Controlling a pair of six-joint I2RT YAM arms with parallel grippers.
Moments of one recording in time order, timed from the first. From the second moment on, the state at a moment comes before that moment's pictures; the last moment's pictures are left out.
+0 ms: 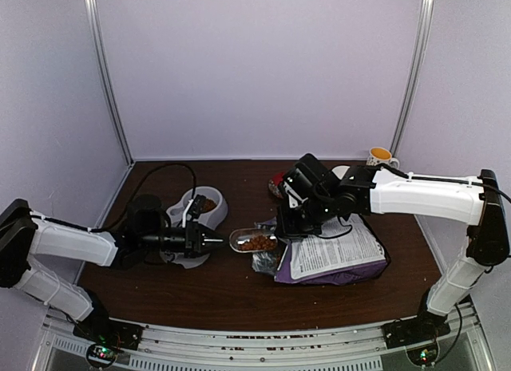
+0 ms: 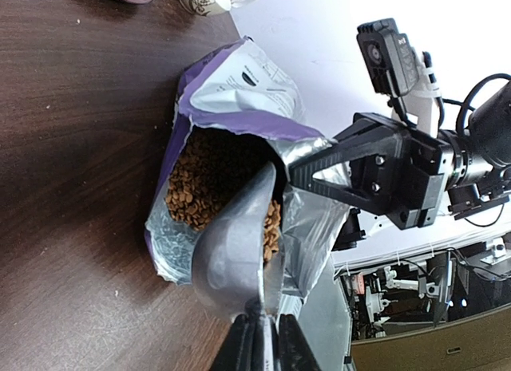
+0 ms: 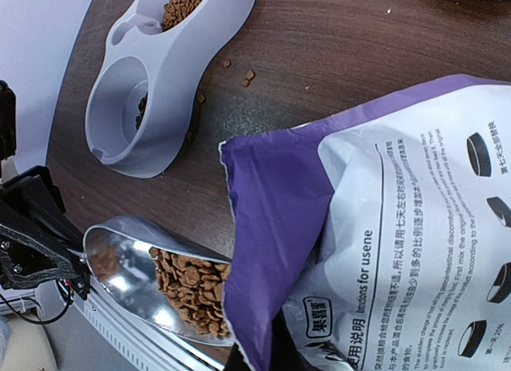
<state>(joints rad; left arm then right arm) -0.72 1.36 0.46 0.64 0.66 -0.97 0.97 1.63 1.33 -0.64 -0.02 0.79</state>
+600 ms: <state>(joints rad) -0.64 1.20 0.44 0.46 0.69 -0.90 0.97 1.63 1.33 -0.64 -0.02 0.79</state>
